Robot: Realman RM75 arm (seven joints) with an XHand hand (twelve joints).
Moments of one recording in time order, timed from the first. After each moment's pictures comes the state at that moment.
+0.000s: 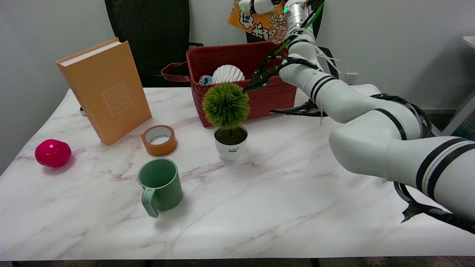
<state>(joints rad) 1.22 -1.44 -1.87 0.26 0.85 0.62 0.13</state>
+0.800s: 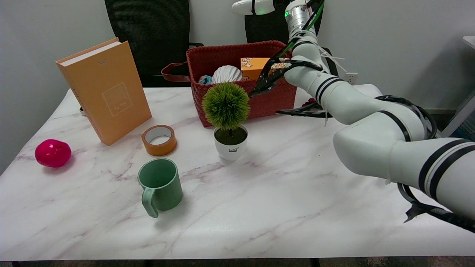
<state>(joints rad) 1.20 -1.41 -1.87 0.28 0.80 0.56 0.09</state>
